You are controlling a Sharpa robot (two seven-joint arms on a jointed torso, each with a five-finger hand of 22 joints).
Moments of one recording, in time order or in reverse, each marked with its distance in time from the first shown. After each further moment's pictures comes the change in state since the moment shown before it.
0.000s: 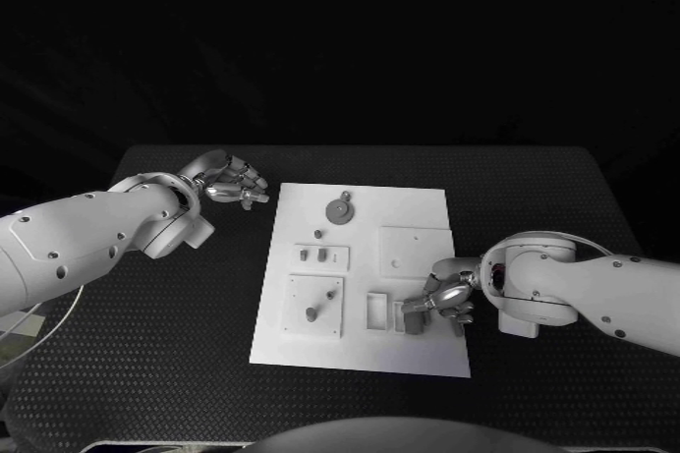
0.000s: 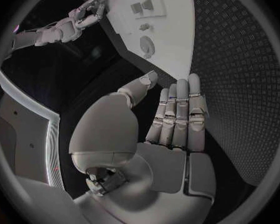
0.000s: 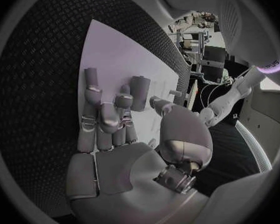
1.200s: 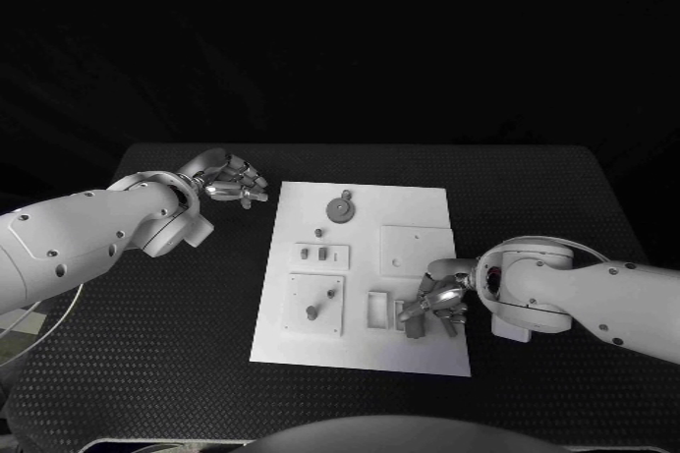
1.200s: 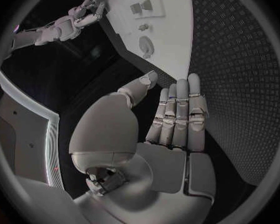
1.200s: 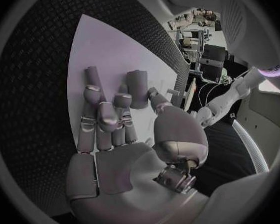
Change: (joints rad) left arm 0.000 -0.004 0.000 0.001 0.000 0.002 -0.003; left_hand 0.000 0.000 0.000 0.000 0.000 0.000 0.000 0.000 0.000 0.001 -0.001 0.000 -0.002 0.004 -0.004 -0.004 0.003 0.000 0.000 0.000 0.000 0.000; right arm -0.020 0.001 0.003 0.028 -0.016 -0.068 0.006; right_hand 0.088 0.186 -0.192 -0.326 -0.005 0.008 0.017 -0.059 0.009 0.001 0.009 0.000 -0.019 -0.007 0.012 -0.001 -0.021 -0.001 -0.009 0.020 0.007 0.000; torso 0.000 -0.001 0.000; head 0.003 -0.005
